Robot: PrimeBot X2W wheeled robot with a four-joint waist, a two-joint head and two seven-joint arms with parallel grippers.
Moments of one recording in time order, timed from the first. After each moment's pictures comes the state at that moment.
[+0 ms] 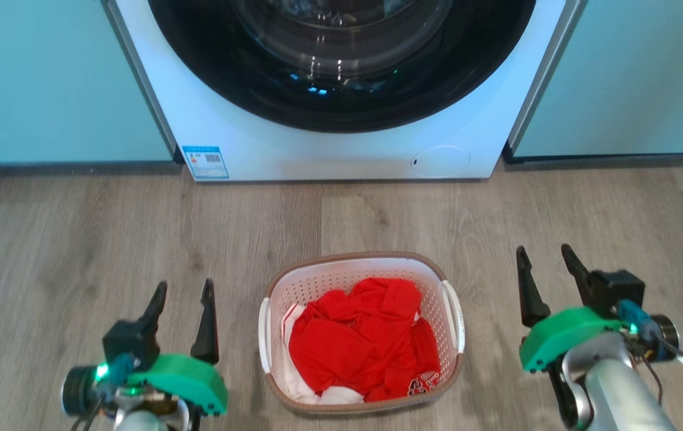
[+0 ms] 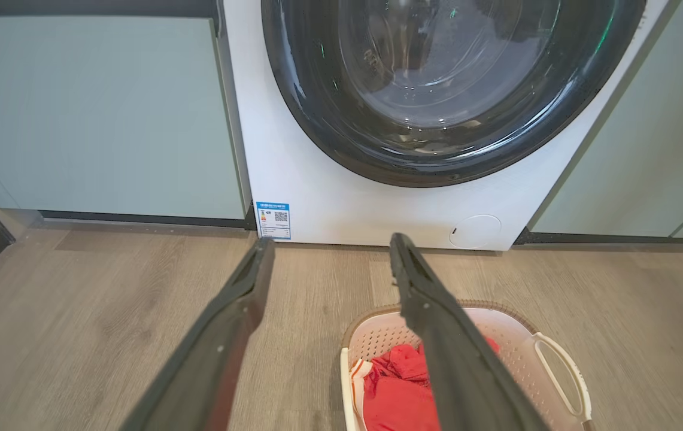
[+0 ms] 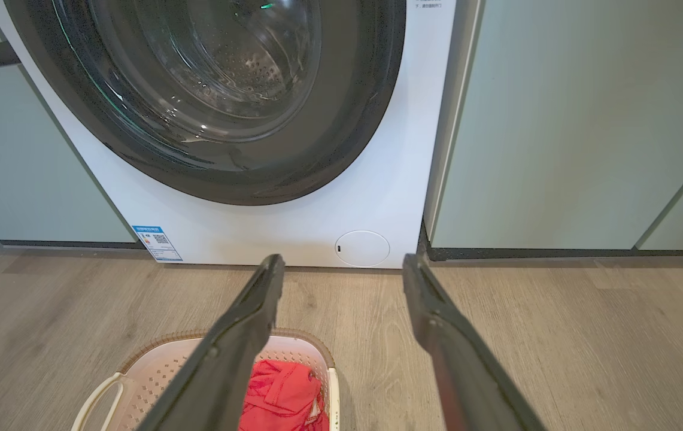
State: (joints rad) left arm -0.03 0.16 -0.31 0.26 -0.33 0.11 -0.25; right arm -0.17 -0.06 0.09 0.42 0.20 0.13 -0.25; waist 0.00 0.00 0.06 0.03
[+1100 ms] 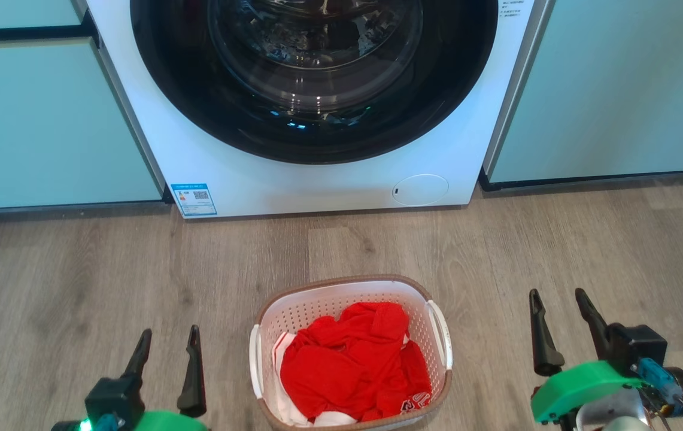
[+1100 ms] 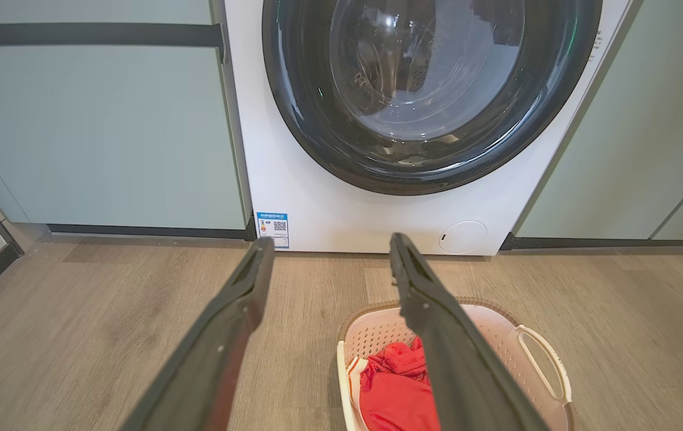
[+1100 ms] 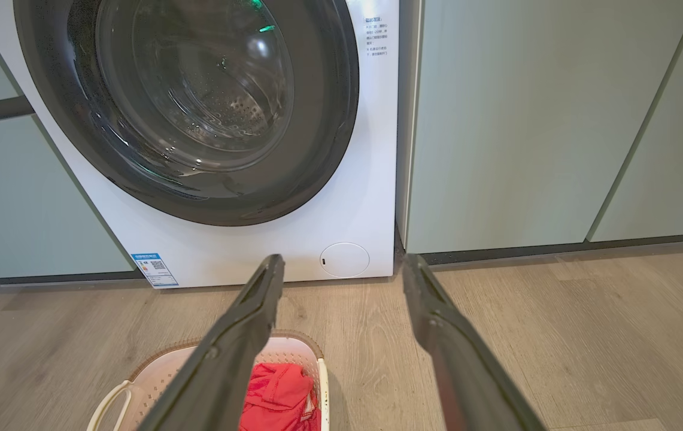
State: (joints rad) left arm 0.19 0.11 -0.18 0.11 -0.23 0.06 -0.25; right arm 0.05 -0.04 0.05 0.21 0.20 0.13 -0.25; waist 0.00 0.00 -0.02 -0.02
